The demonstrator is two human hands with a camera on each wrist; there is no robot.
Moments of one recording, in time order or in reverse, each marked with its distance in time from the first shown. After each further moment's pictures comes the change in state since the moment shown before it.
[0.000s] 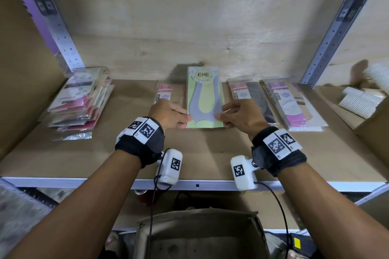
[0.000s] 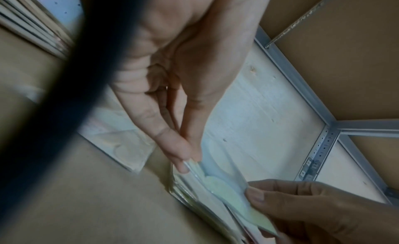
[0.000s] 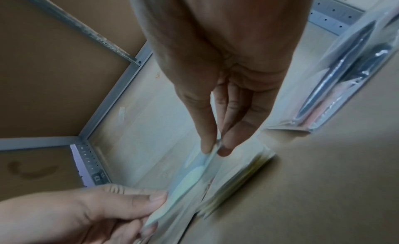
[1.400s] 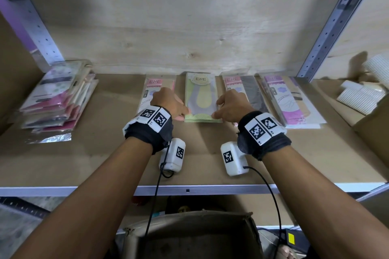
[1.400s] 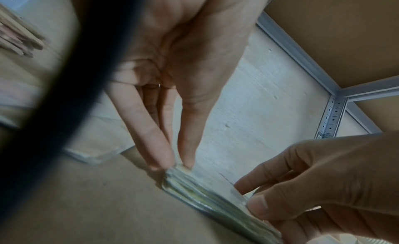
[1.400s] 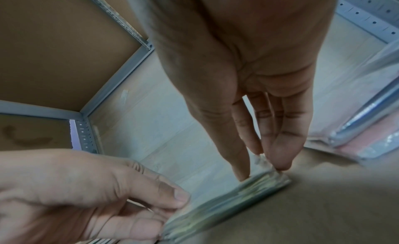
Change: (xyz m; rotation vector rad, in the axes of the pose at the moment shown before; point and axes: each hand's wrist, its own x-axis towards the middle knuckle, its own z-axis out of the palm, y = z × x) left_hand 0.036 0.021 0.033 0.232 0.047 -0.095; right_hand 0.032 -0.014 0.002 -0.609 -0.061 0.019
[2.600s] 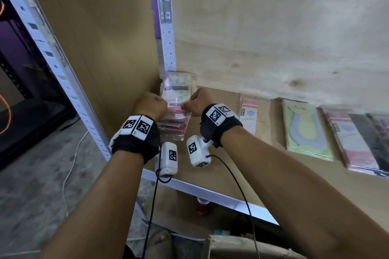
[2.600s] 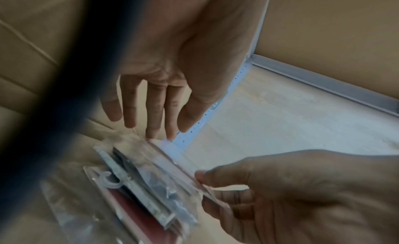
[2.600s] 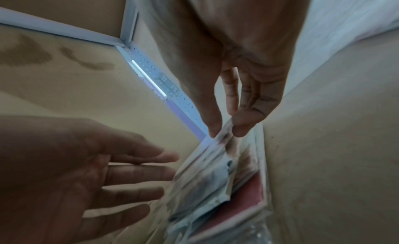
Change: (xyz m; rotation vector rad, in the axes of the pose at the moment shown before) left_hand -0.040 -0.122 -0.264 0.195 0.570 -0.045; right_hand 0.016 -0.298 0.173 0.393 -0.249 -0.293
